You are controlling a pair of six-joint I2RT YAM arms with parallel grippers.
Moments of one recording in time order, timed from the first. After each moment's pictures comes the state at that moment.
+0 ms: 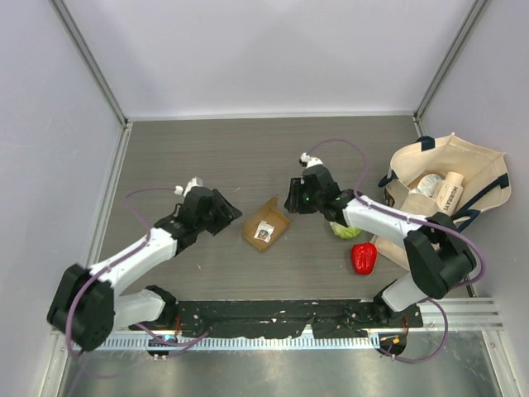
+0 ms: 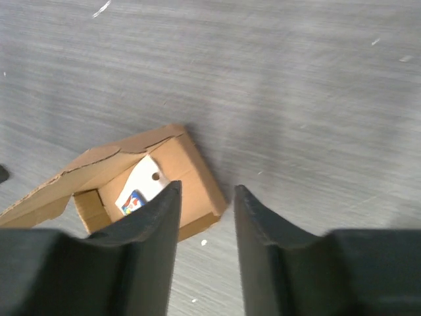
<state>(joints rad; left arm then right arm) -0.52 1.24 0.62 -0.14 -0.02 -1.09 0.64 1.54 0.89 -0.09 0.01 0.56</state>
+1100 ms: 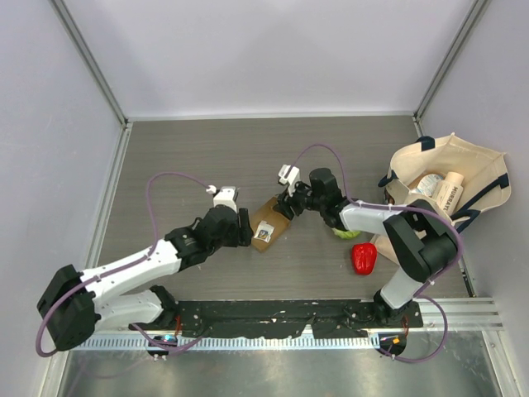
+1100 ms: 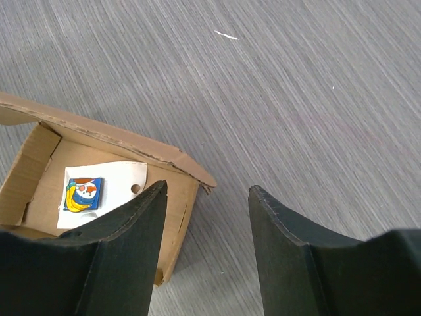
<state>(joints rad) -0.86 1.07 0.62 -0.24 -0.27 -0.65 0.55 1.64 0.76 0.41 -0.46 -0.29</state>
